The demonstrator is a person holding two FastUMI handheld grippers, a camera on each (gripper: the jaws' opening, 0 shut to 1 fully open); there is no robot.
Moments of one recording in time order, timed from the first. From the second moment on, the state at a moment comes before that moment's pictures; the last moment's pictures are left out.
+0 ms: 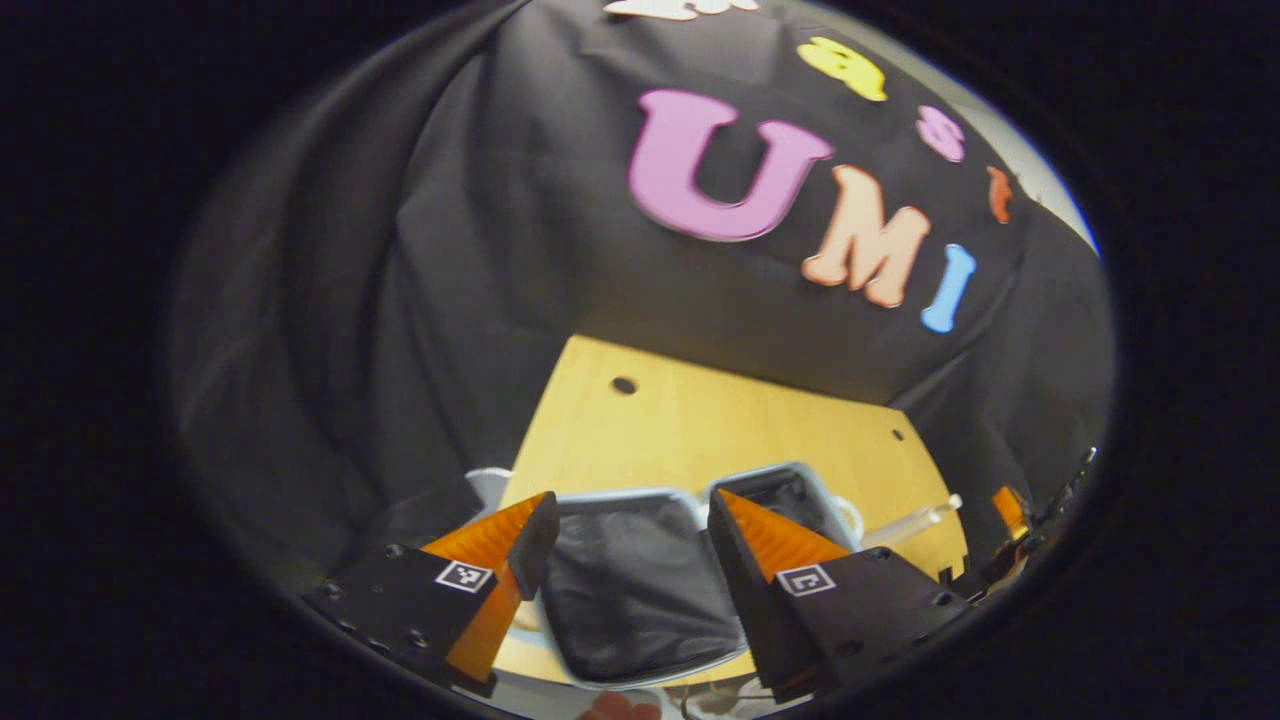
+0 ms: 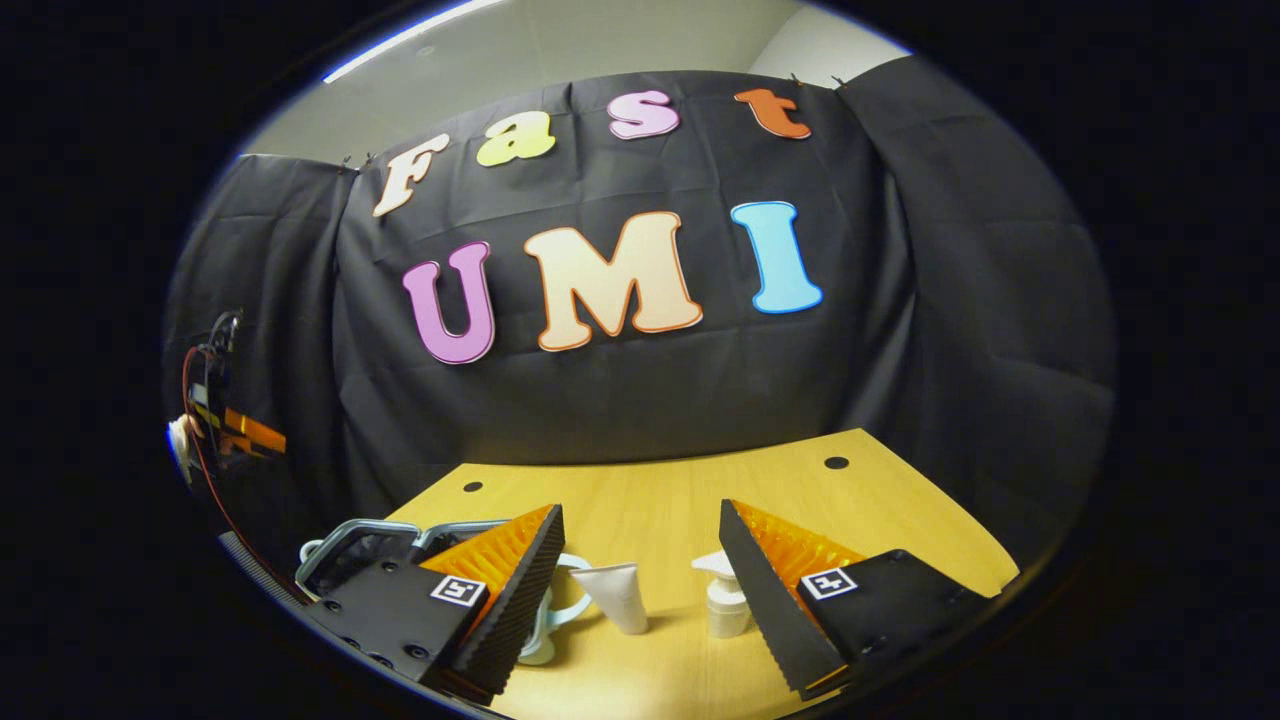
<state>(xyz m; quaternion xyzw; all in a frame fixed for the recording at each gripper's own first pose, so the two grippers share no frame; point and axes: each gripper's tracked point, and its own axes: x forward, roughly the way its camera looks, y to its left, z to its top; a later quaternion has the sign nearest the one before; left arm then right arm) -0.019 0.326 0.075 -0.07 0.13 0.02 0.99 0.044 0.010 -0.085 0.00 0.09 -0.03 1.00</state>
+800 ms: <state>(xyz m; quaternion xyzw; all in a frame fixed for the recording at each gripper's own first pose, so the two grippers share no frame) 0.105 -0.080 -0.097 -0.09 0.11 -0.15 0.98 0.072 -0.074 -0.201 0.02 0.18 0.02 0.98</state>
